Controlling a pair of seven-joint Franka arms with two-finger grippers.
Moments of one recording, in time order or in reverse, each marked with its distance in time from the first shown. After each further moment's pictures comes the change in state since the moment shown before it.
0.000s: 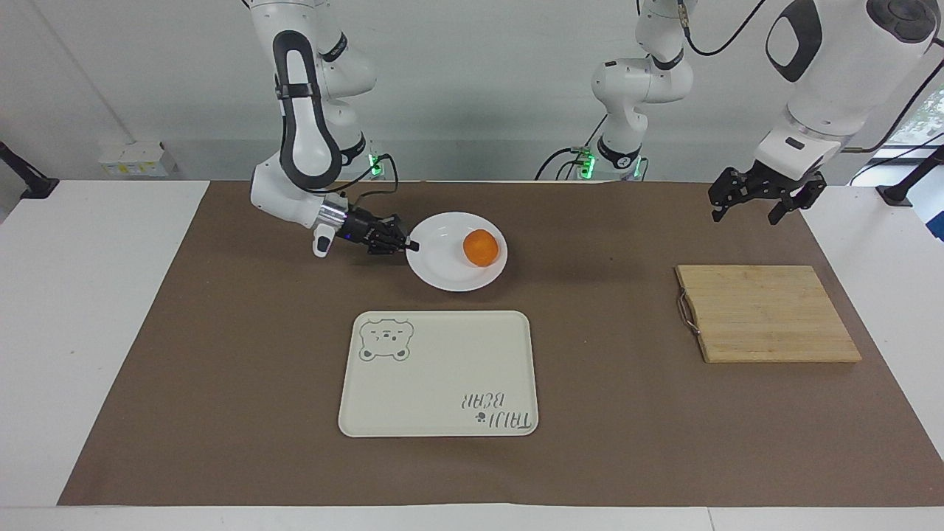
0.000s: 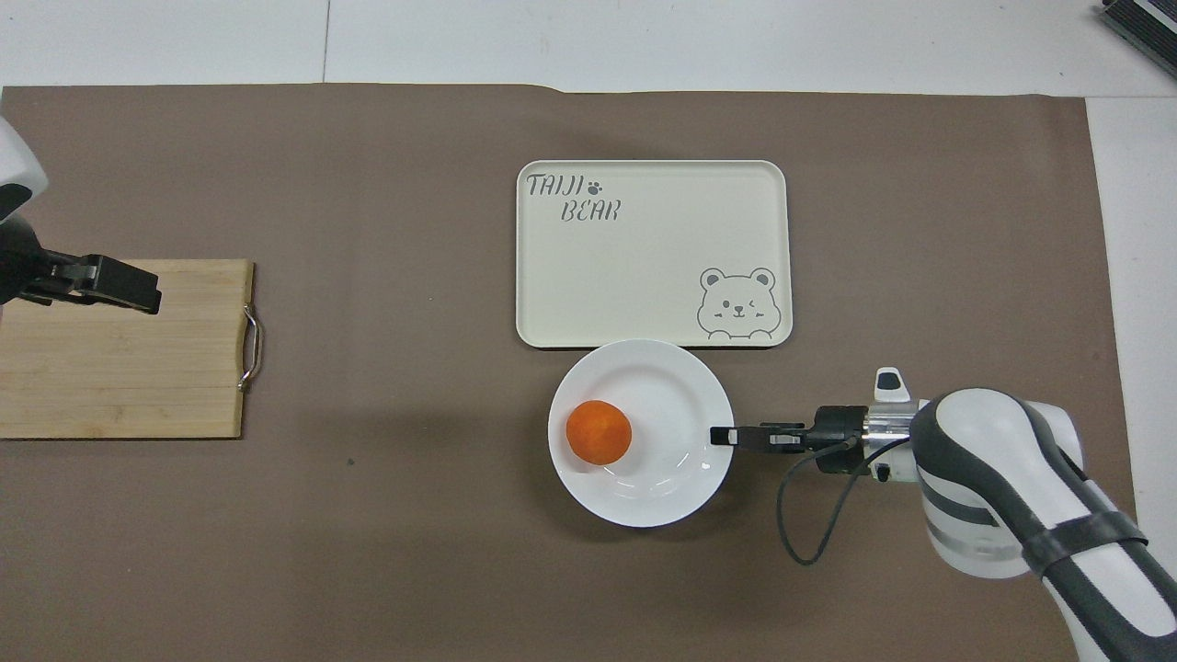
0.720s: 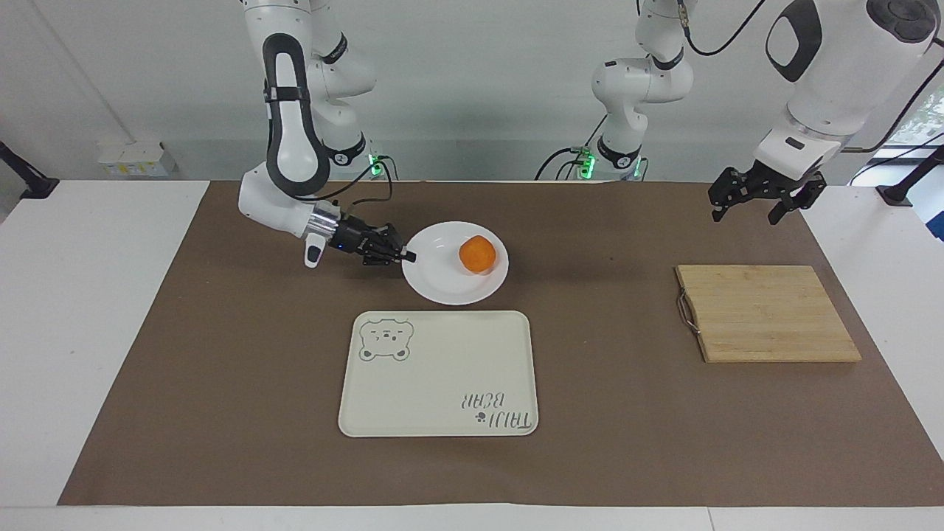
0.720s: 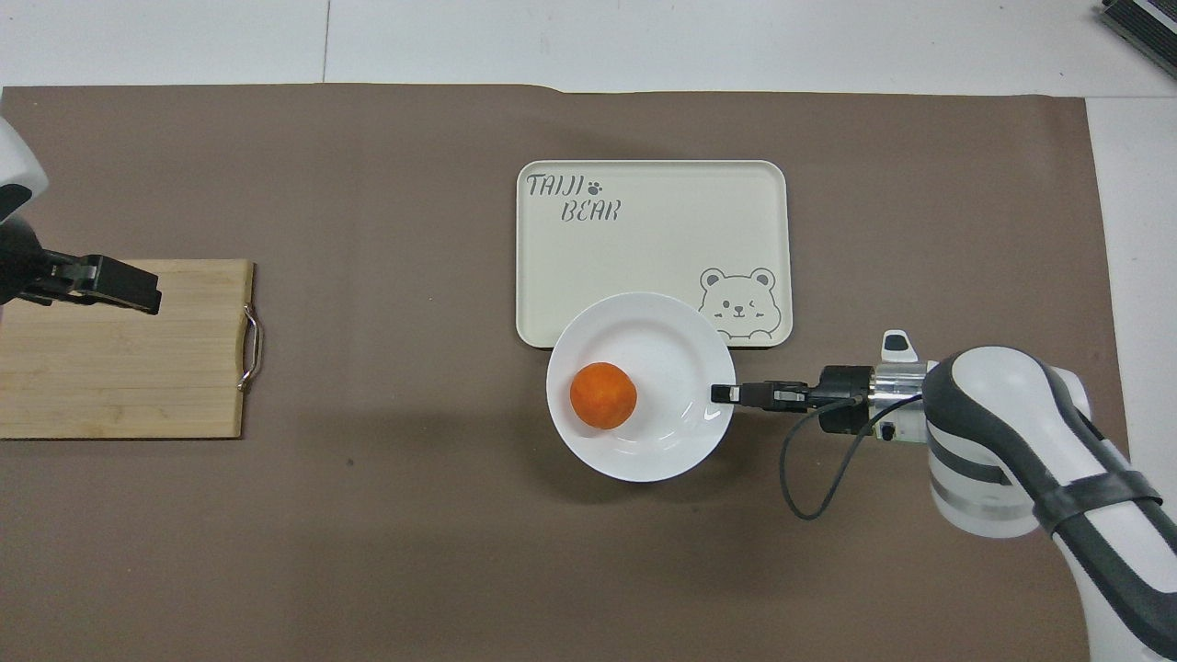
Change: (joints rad) left arm 0.000 0.000 0.000 0.000 0.000 0.000 0.000; right arm -0.012 0.082 -0.001 0.143 0.028 -0.012 0.049
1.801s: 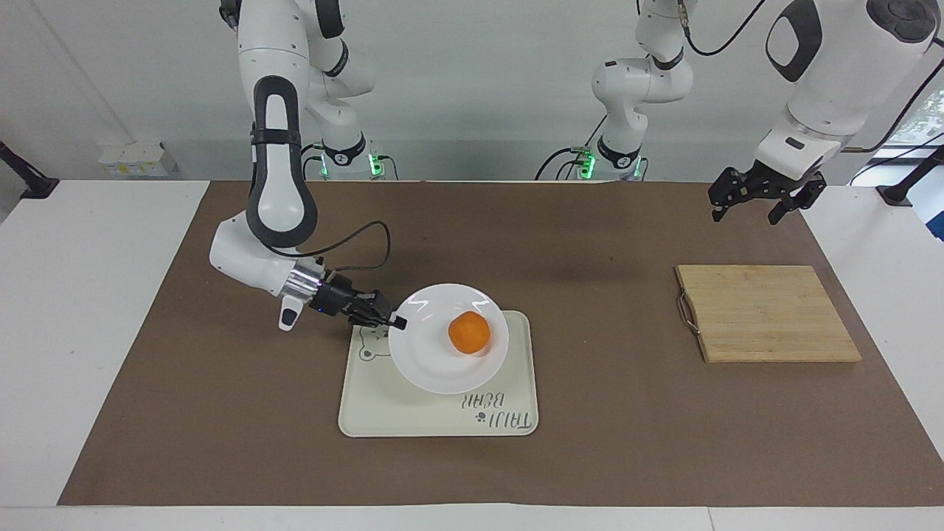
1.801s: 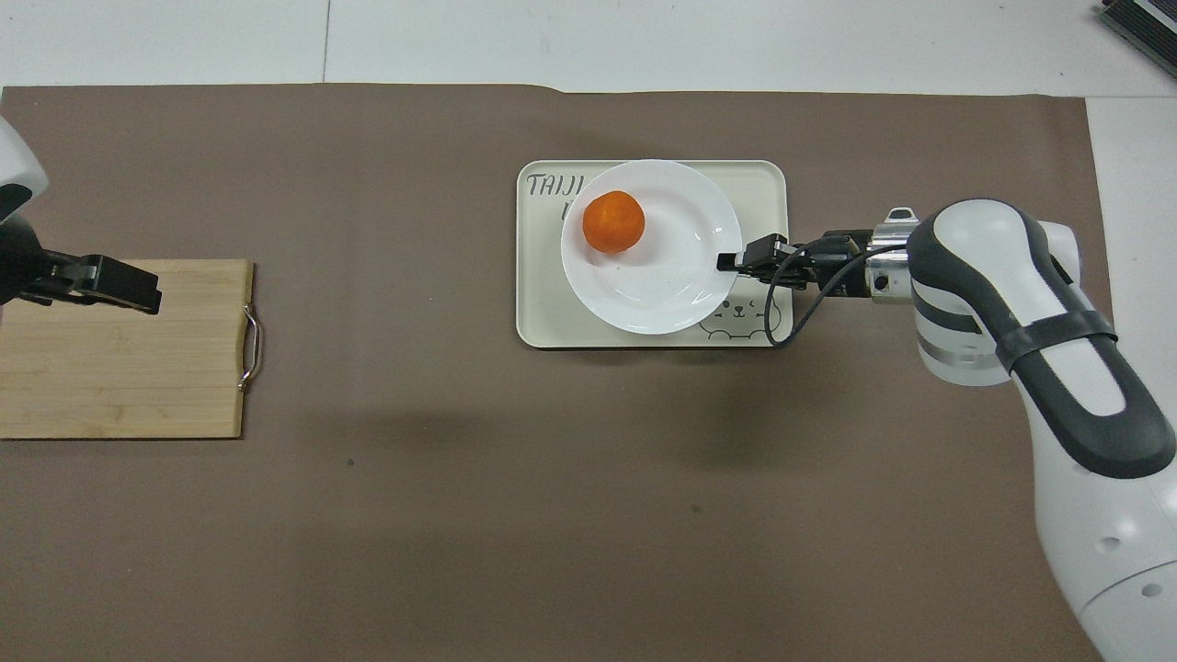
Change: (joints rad) left arm 0.000 0.000 0.000 0.000 0.000 0.000 0.000; right arm -0.038 0.350 -0.007 0.483 -0.074 0.012 0.258
